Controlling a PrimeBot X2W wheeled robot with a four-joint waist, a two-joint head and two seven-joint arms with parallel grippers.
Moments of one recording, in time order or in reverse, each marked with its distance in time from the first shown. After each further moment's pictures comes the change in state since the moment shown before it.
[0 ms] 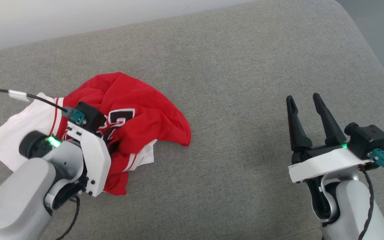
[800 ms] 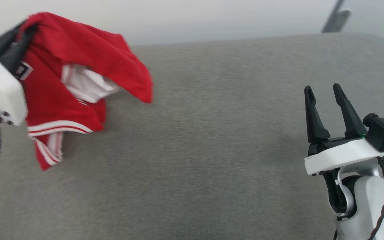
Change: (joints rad) left arm -0.143 0.207 0.294 -0.231 0.044 0.030 -0.163; right arm 0.000 0.000 -0.079 -0.098 -0.074 0.000 0.102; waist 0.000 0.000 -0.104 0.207
